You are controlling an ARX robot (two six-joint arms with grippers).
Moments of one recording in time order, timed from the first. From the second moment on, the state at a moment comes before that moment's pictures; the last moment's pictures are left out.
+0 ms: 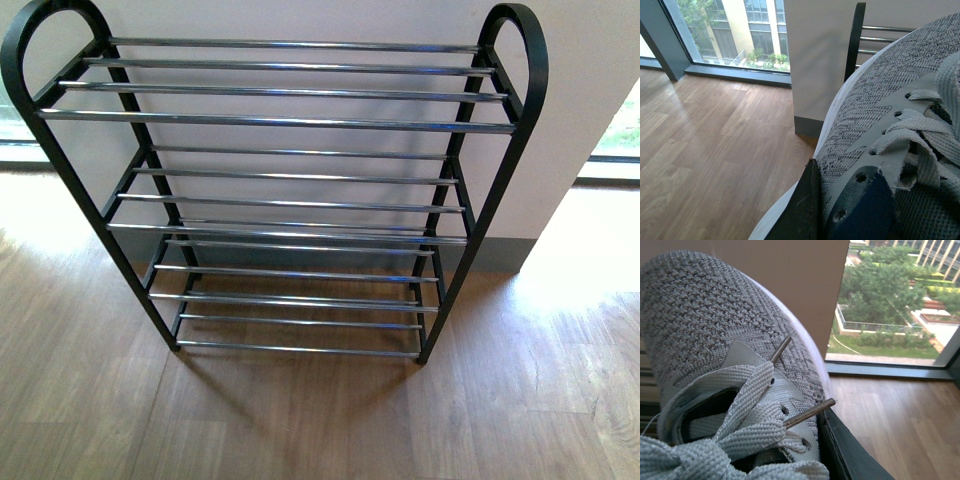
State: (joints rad) left arm 0.18 0.27 0.05 -0.02 0.00 0.03; right arm -0.54 0.70 0.29 0.33 -0.30 -0.14
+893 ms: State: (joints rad) left arm 0.17 0.27 0.05 -0.02 0.00 0.03; right arm -0.04 1.60 1.19 0.18 0.06 -0.23
